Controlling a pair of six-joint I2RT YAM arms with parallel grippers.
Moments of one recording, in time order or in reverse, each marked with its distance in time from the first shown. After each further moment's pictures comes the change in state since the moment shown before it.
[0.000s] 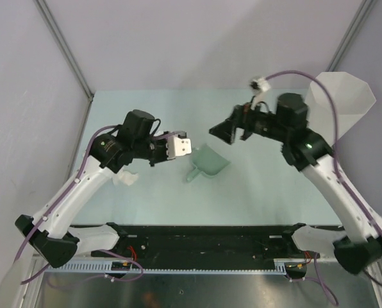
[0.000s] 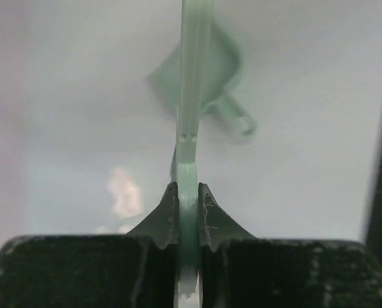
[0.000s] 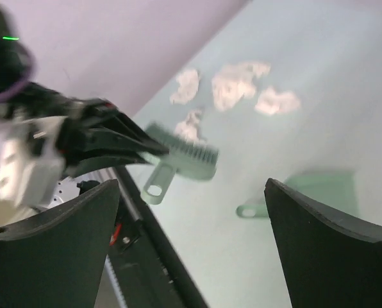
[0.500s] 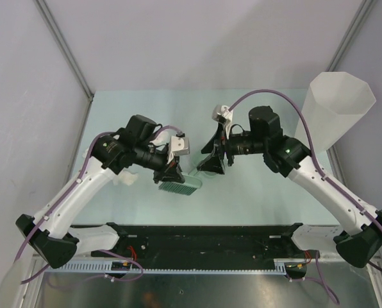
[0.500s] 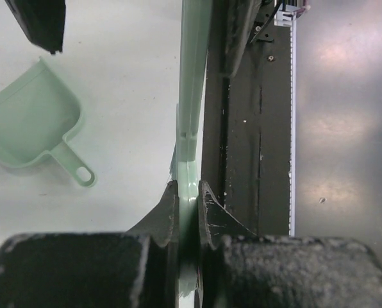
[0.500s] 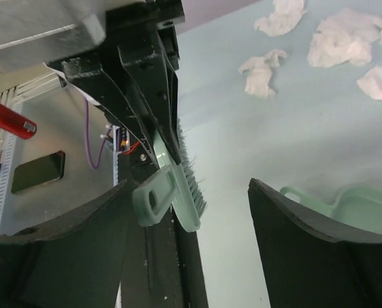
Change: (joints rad) left arm 0.000 -0.008 -0.040 -0.113 0.472 -0.412; right arm 0.143 -0.030 -0.102 -0.002 -0.267 -0.338
